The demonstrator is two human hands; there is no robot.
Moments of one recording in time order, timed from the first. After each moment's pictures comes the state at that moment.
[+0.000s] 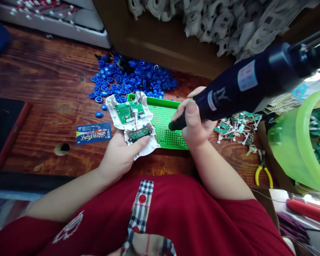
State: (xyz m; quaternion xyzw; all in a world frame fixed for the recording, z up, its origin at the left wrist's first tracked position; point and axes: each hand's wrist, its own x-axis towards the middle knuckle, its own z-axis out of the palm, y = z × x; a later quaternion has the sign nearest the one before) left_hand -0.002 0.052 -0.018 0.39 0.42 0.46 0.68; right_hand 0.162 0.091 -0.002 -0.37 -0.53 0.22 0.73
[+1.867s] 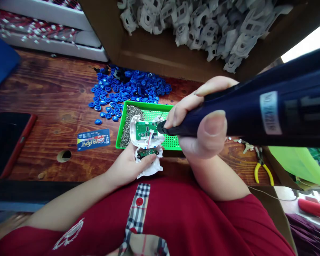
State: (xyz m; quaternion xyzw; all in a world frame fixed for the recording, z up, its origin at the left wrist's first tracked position) left_hand 0.000 0.036 -0.012 0.52 0.39 0.33 0.69; right_hand 0.144 0.067 0.072 -0.36 -0.52 0.24 0.73
